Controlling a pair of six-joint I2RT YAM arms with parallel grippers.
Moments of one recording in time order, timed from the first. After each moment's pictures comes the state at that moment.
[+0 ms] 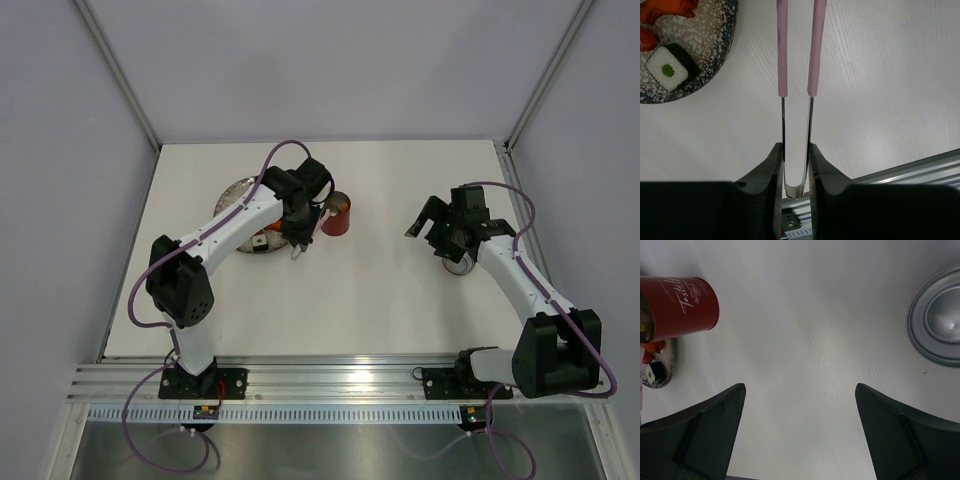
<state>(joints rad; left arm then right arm) -0.67 1.82 1.70 -1.16 -0.05 -0.28 0.14 1.29 0.94 -0.54 -0.10 0.68</state>
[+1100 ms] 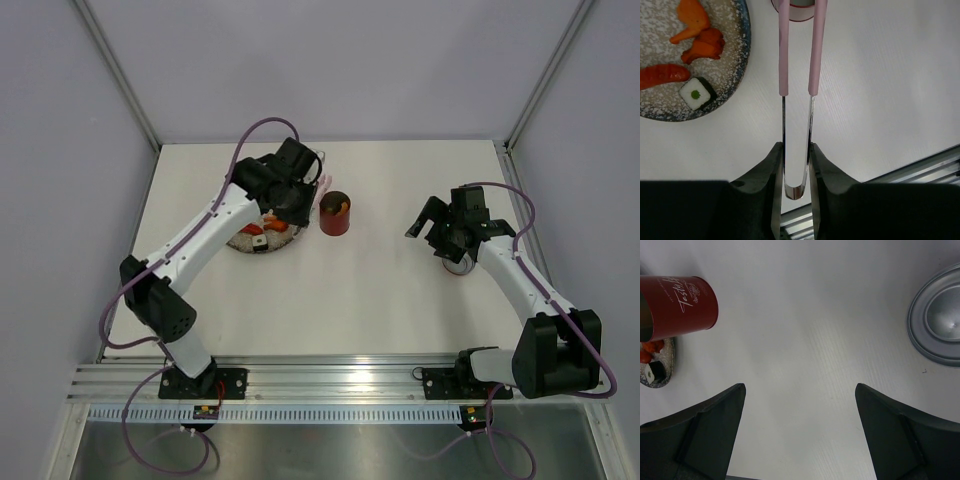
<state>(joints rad) -0.67 1.72 1.77 -1.11 -0.06 -0.29 0.14 1.29 0.94 -0.54 -0.10 0.67</state>
